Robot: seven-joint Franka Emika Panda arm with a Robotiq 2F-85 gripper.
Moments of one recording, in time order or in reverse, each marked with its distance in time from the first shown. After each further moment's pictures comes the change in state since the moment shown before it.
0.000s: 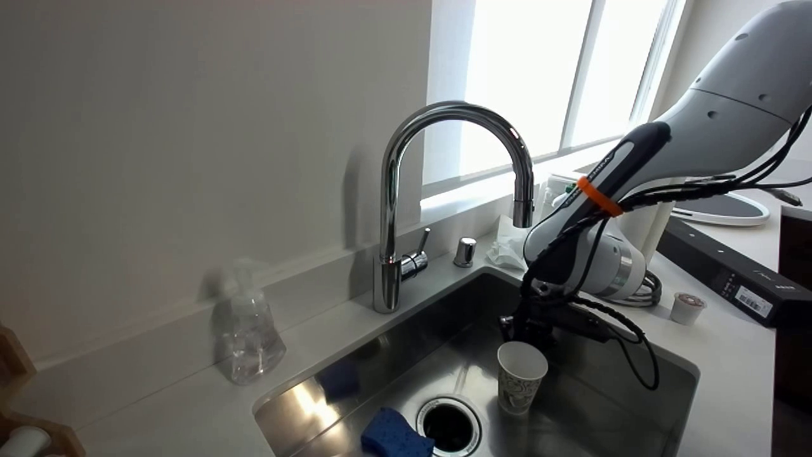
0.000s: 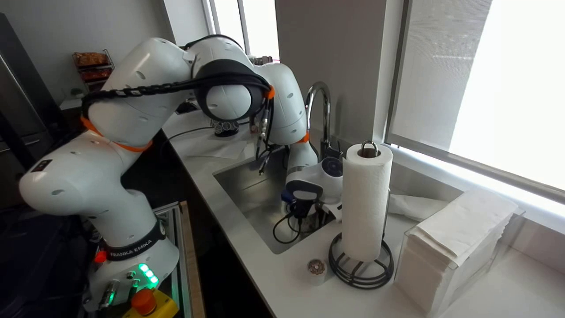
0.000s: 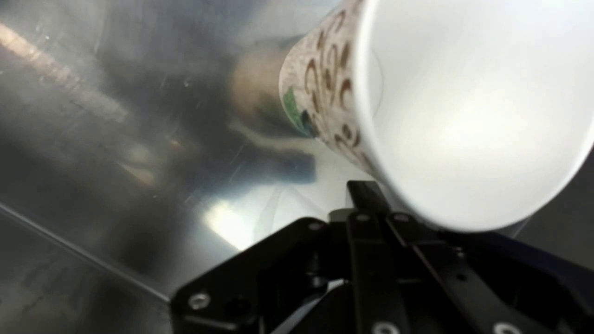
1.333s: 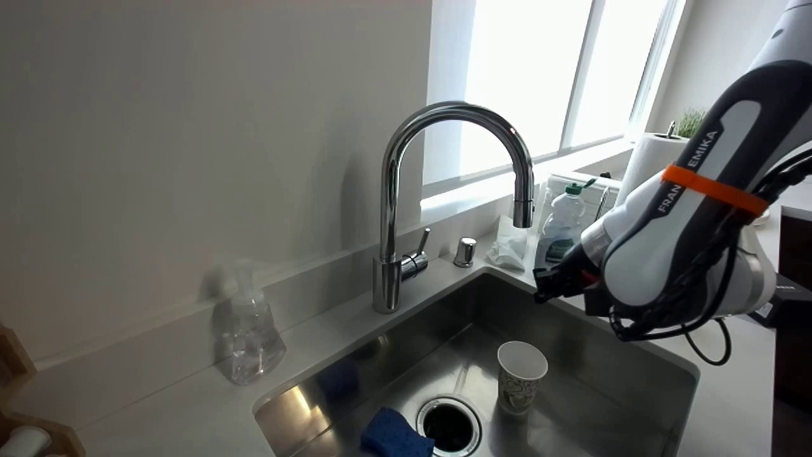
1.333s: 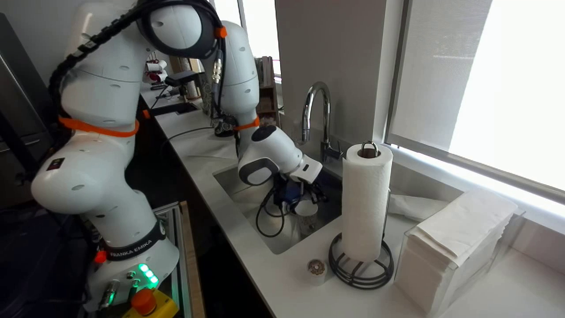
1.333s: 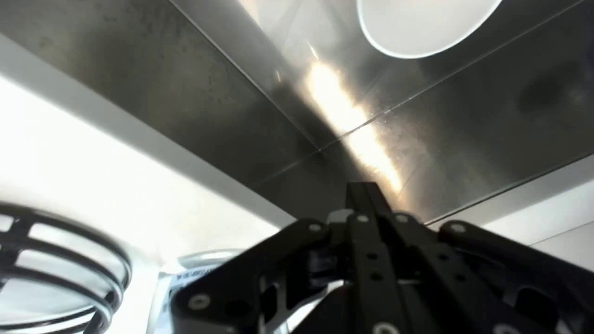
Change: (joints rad) arm 0.225 -0.387 -0.131 -0.512 -0.080 0.723 0.058
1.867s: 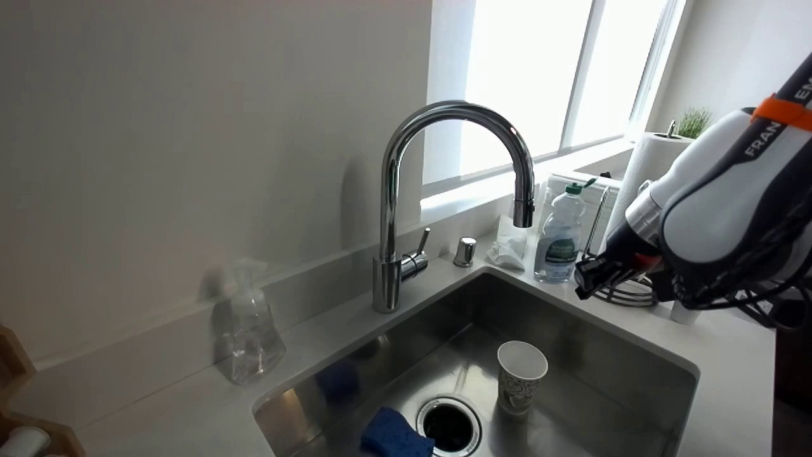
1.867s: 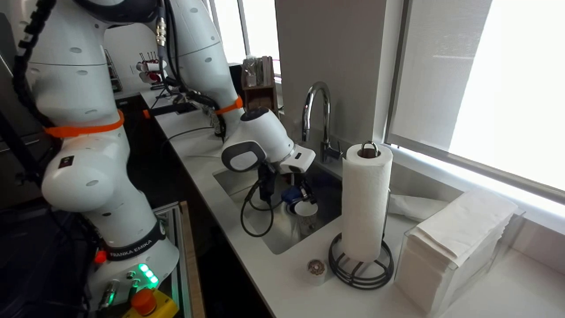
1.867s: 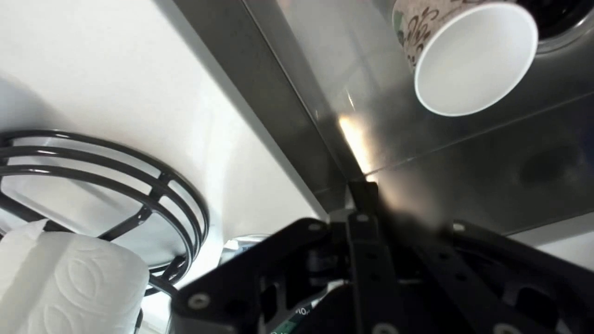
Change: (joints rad) arm 0.154 -0.291 -0.187 -0.165 0.054 -0.271 -0.199
